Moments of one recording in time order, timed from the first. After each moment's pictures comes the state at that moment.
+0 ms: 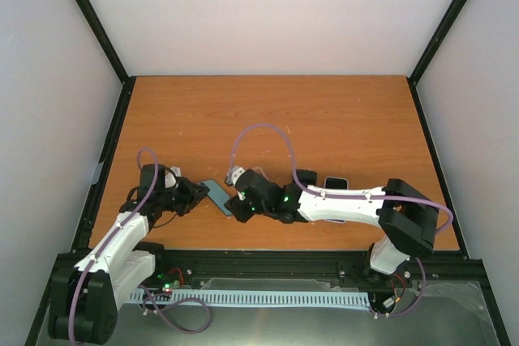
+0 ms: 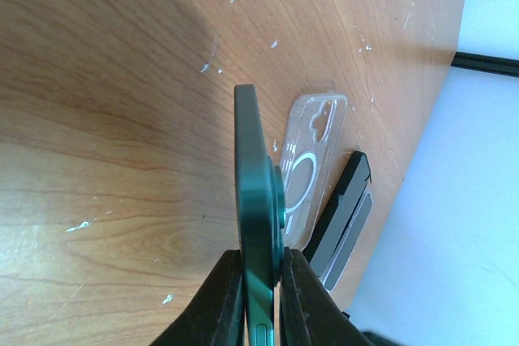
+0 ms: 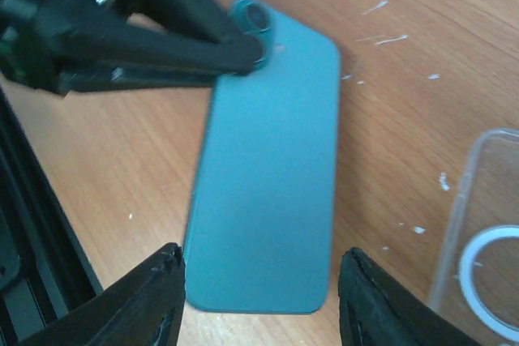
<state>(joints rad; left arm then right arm) -0.10 0.88 0.31 -0.25 0.64 -1.05 1.14 1.60 0.97 -0.14 0.03 0.39</state>
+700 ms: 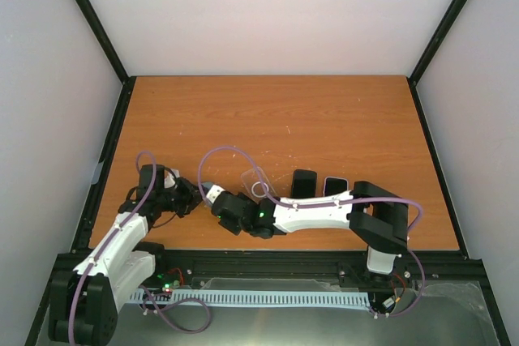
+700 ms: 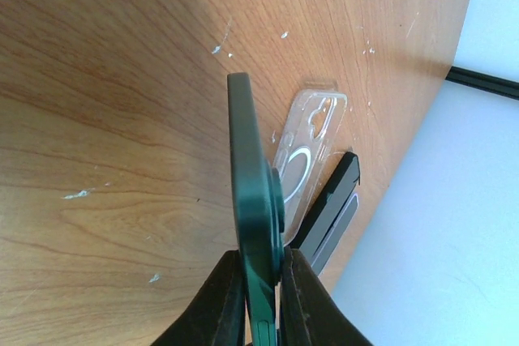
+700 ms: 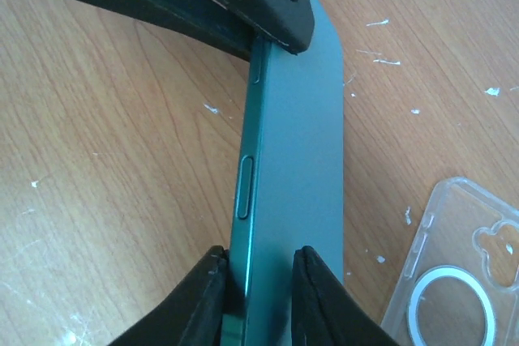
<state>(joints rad) -0.10 0.87 0.32 -0.31 0.65 -1.14 1.32 1.78 1.10 -0.22 0.37 0.10</state>
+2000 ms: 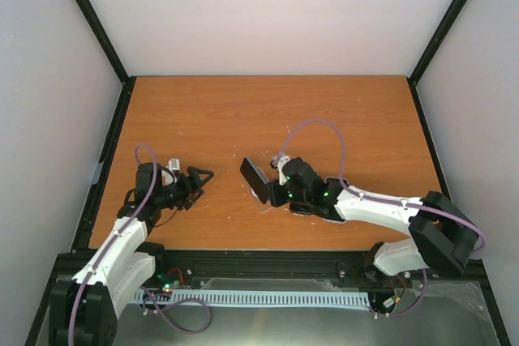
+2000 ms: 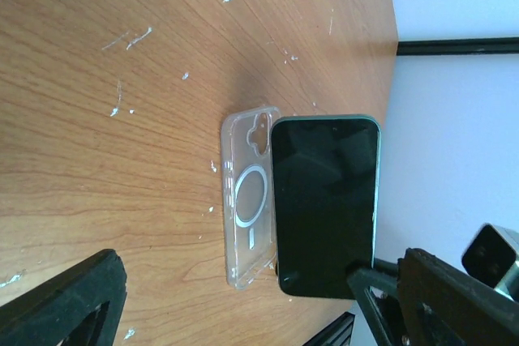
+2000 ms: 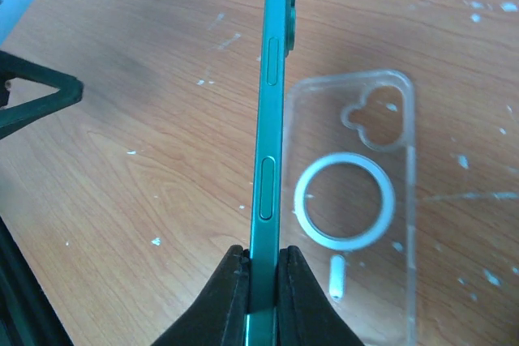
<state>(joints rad) -0.10 0.79 0.31 -0.18 0.65 -1.00 0.93 1.36 0.67 0.02 -0.06 0.47</state>
